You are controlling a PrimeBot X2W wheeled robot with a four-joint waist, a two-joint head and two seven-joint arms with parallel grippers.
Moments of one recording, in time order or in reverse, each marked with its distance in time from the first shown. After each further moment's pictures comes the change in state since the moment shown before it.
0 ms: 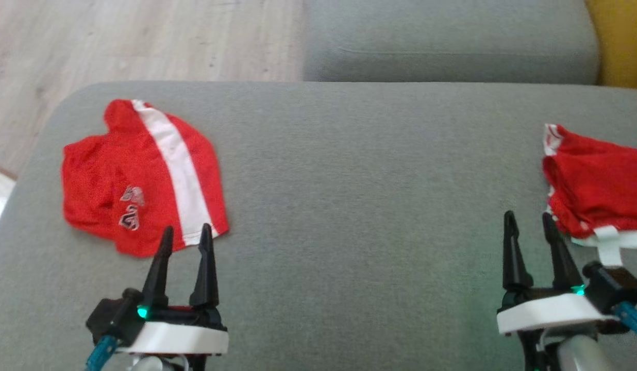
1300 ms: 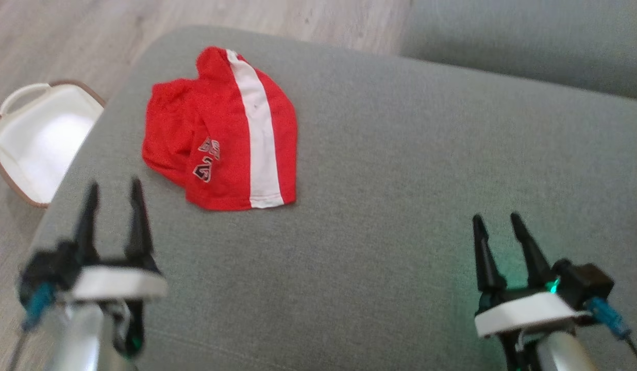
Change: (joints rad) left arm -0.153 0.069 0.156 0.126 0.070 0.000 0.000; right arm -0.002 0.000 0.097 0.022 -0.014 0.000 0.000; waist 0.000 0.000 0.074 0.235
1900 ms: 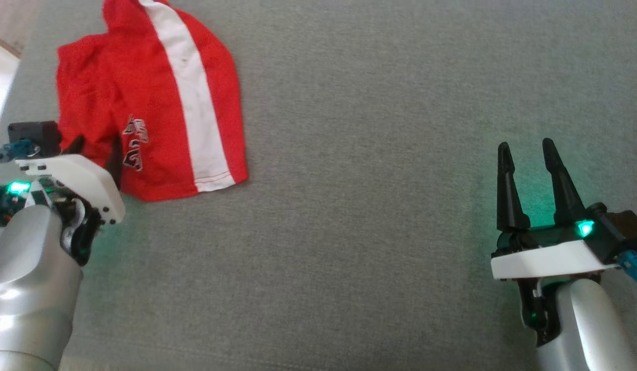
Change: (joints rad) left arm -0.536 0.231 -0.279 0.540 -0.178 0.000 0.425; right arm -0.135 -0.002 -0.066 -0.145 -0.086 0.000 0.023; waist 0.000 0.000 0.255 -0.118
